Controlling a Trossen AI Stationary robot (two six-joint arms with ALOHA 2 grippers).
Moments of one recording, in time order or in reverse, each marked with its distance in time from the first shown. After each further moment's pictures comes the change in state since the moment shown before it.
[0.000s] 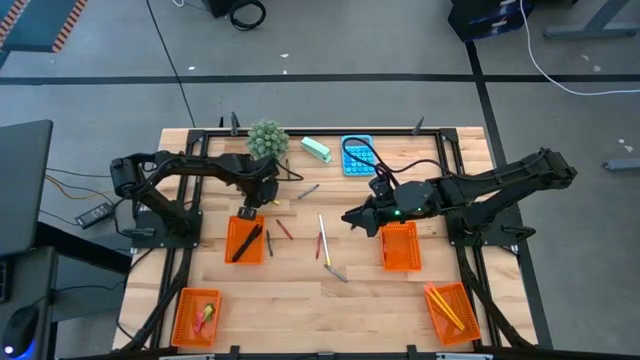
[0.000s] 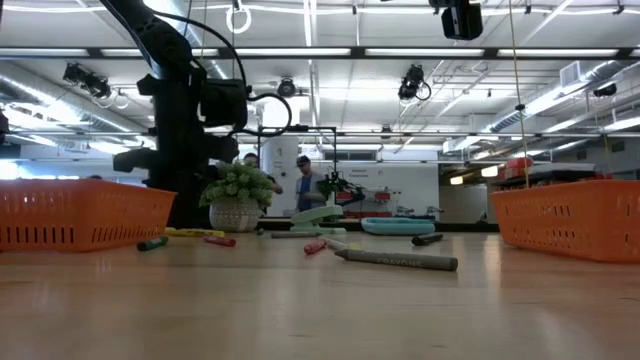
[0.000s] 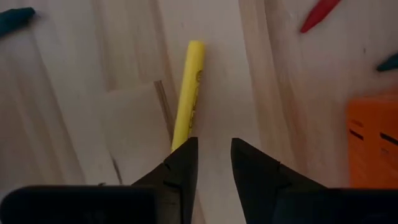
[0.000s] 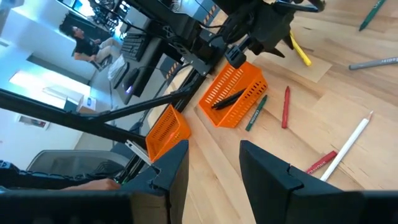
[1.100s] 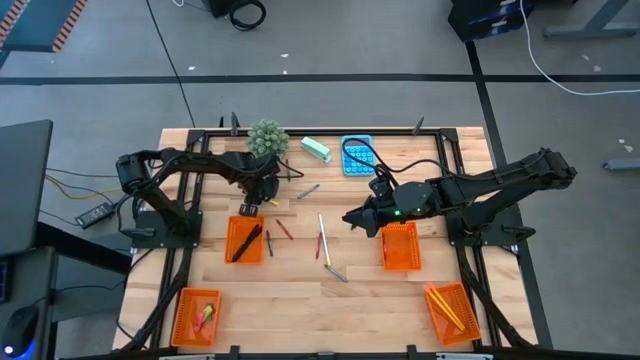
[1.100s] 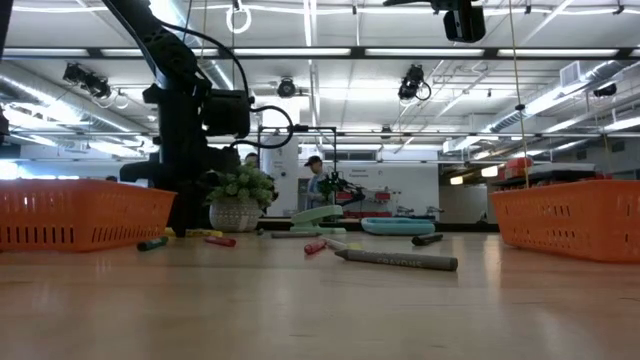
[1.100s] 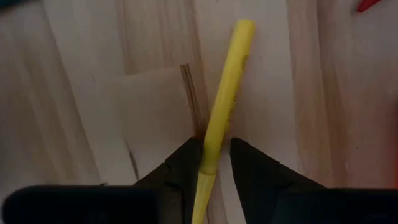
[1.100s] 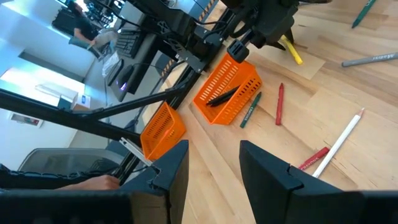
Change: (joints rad) left arm 0.039 0.067 0.003 0.030 -0.040 0.009; right arm 0.000 0.000 0.000 -0.024 0.000 -0.001
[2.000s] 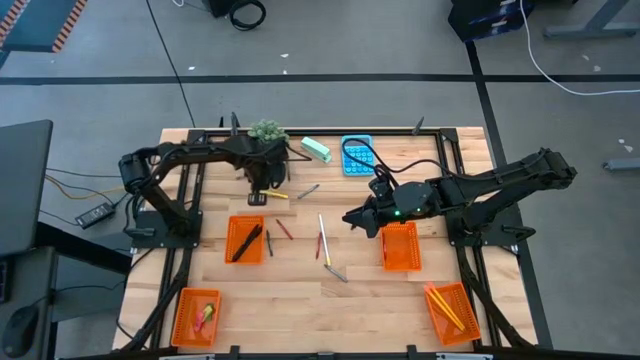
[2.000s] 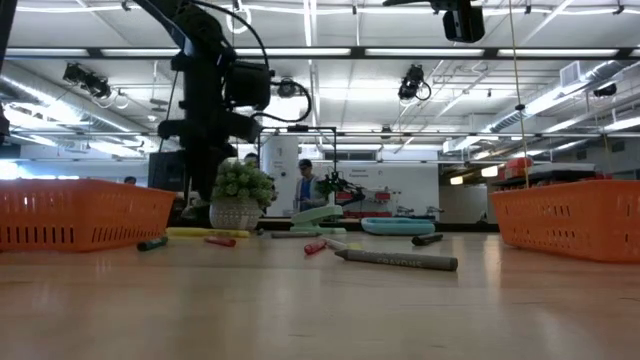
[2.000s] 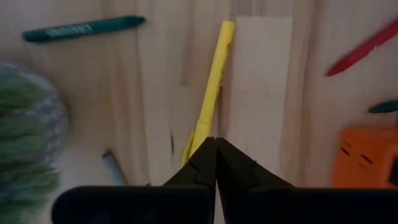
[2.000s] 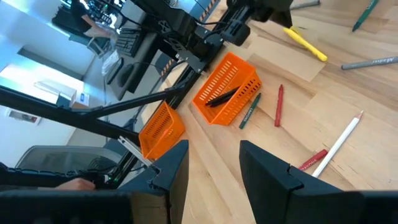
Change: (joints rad) left arm -0.001 0.006 0.289 -0.305 -0.010 -0.172; right arm 0.000 0.000 0.000 0.000 0.000 -0.021
